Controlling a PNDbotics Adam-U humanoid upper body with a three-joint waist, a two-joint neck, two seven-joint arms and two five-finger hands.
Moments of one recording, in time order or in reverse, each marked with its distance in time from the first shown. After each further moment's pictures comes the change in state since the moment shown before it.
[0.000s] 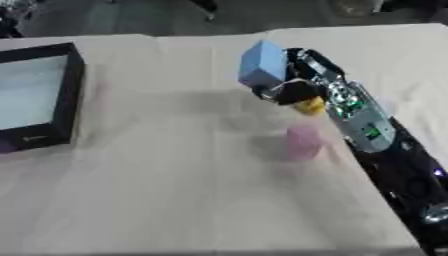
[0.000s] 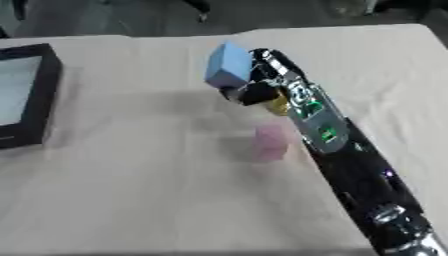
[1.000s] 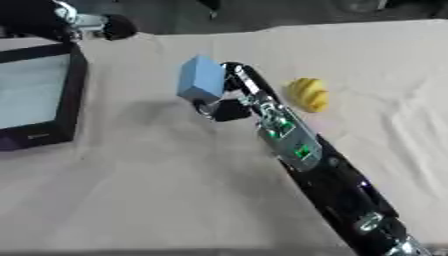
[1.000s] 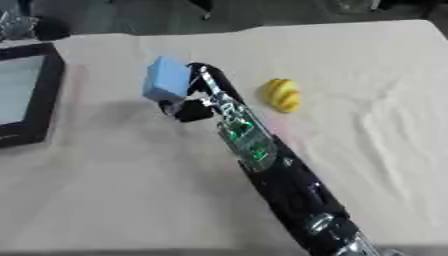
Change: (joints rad) left arm -0.208 0.001 -0.172 -0.164 -0.222 0.182 -0.493; right arm -0.013 0.183 0.067 0.088 0.072 -0.048 -0.137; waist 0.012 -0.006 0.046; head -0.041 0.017
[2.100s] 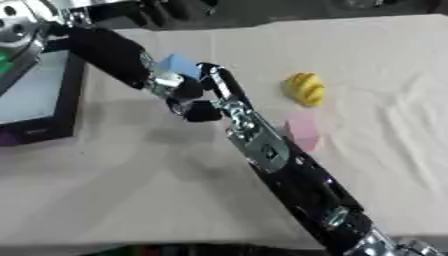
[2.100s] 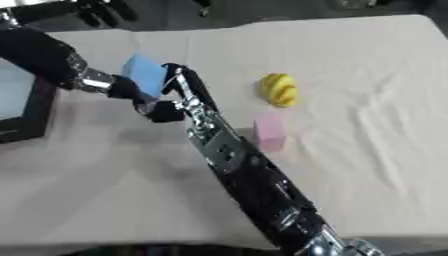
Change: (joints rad) left arm -0.110 -0.110 -0.200 -0.032 -0.183 0.181 -0.191; right arm -0.001 0.074 0.006 0.063 -0.004 -0.046 -0.138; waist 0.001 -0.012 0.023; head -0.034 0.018
